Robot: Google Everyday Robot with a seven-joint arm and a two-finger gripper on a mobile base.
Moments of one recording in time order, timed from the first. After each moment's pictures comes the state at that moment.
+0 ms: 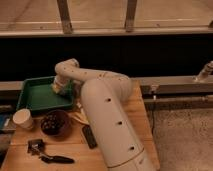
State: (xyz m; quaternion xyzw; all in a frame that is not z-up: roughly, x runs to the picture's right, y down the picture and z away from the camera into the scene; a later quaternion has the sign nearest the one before) arm -0.313 0.004 0.962 -0.30 -0.15 0.33 0.88
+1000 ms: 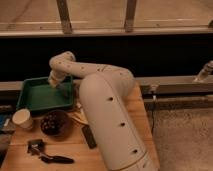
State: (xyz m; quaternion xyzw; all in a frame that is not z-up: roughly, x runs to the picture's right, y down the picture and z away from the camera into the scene) arm -0.328 -0.037 0.914 -0.26 -0.16 0.31 0.90
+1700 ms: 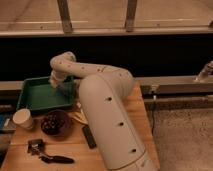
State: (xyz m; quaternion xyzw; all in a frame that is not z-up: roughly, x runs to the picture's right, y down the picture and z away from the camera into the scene) arm -0.314 -0.032 0.929 -0.27 -0.15 0.31 0.90
